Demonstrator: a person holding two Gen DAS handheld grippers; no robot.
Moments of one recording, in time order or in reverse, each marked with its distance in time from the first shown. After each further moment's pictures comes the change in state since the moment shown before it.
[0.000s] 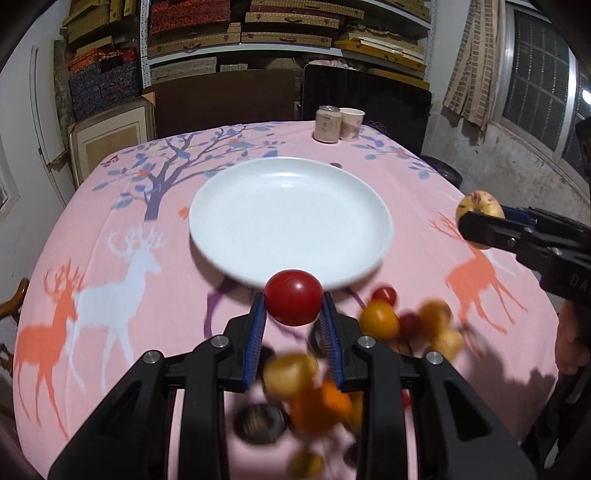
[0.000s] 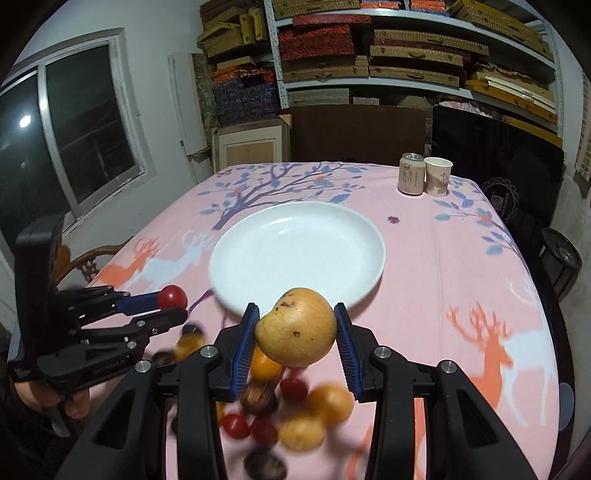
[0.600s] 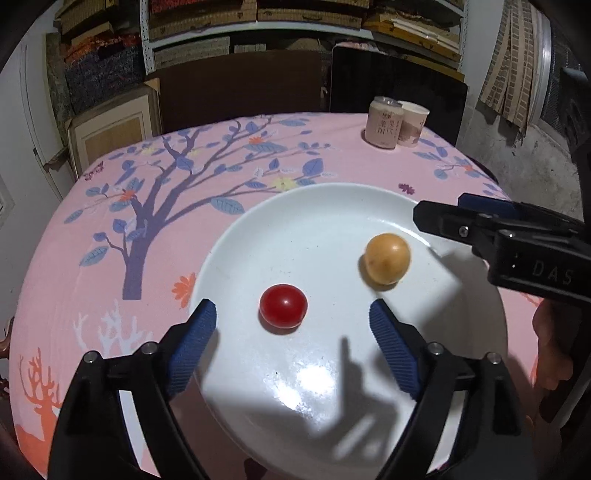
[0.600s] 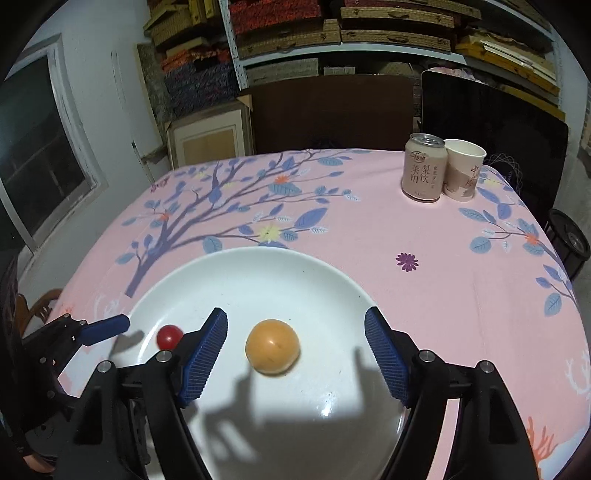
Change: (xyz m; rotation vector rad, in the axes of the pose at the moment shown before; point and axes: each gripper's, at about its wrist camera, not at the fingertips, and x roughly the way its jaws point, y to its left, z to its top) left arm 0.125 0.049 0.093 -0.009 0.042 0.070; right arm 0.169 -0.042 0.093 0.109 0.063 -0.049
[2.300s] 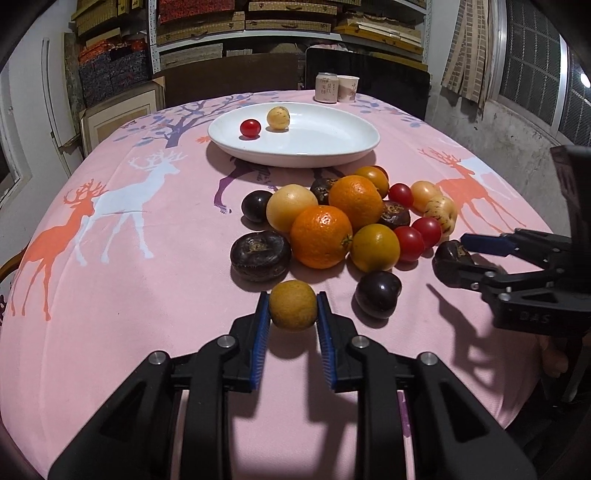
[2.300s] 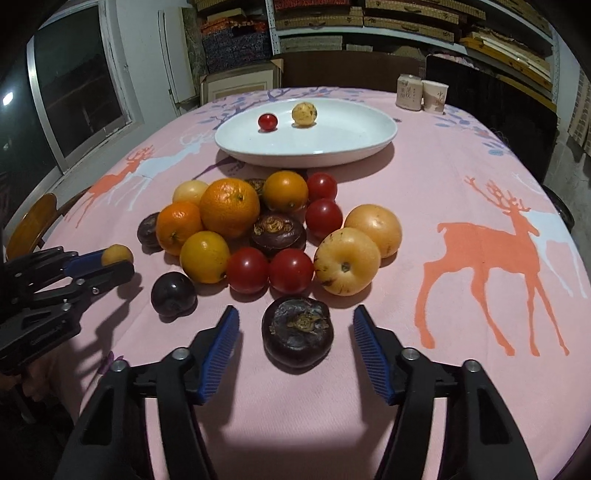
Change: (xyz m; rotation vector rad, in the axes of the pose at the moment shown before) left arm -0.162 -0.045 -0.238 0.026 -0.017 -0.032; right arm -0.150 0.048 -0.254 -0.108 0.112 -0.009
